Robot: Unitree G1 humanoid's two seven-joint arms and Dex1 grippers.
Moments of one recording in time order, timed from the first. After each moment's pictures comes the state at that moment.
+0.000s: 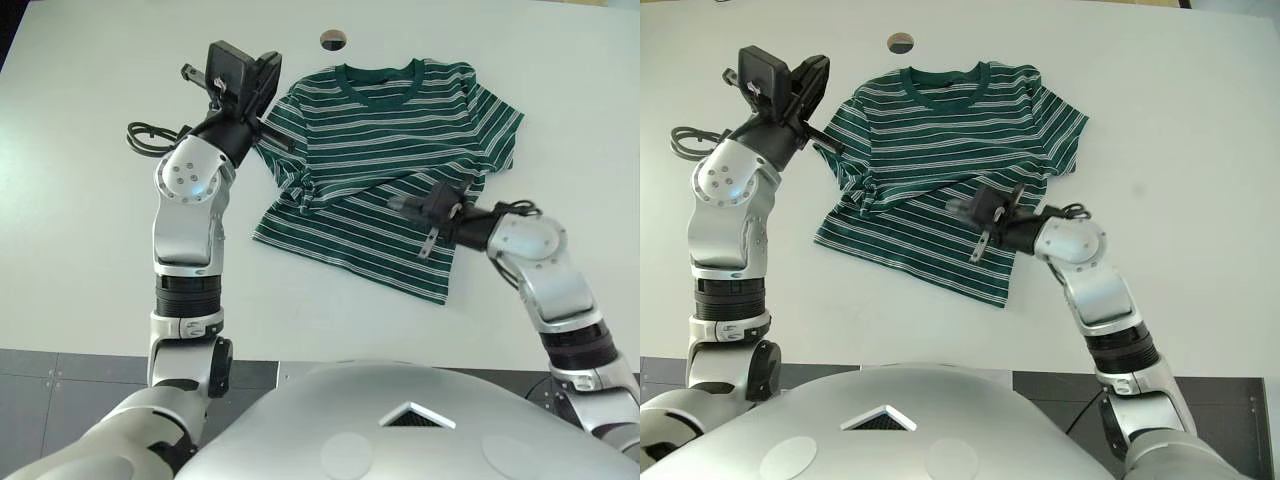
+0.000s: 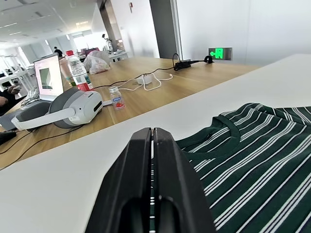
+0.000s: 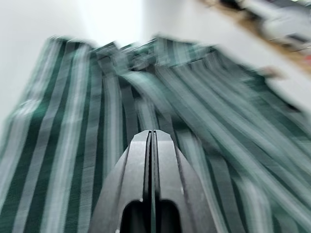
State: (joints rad) left arm -0.21 0.25 0.00 -0.11 -0.07 0.28 -0.37; right arm 0.02 -0.52 0.36 -0.27 0.03 0.23 0.80
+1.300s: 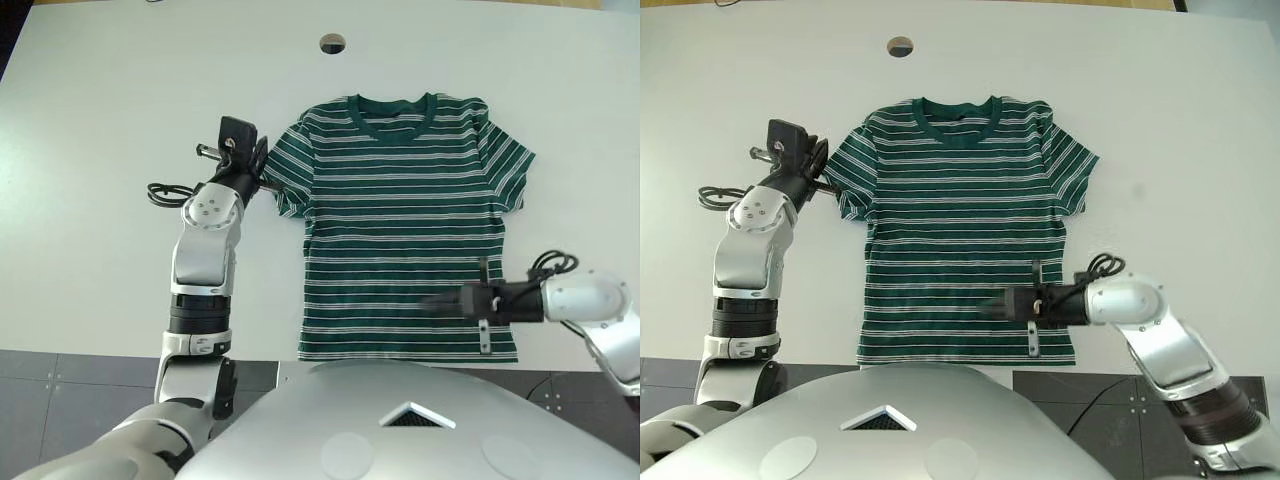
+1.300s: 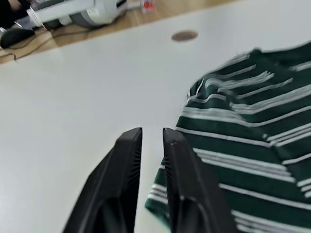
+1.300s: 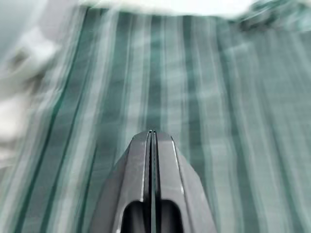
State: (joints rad) left arm -0.11 0.26 -0.02 -0.04 0.00 0.52 -0.22; right arm 0.24 -0.87 0.21 -0.46 0.21 0.09 1.04
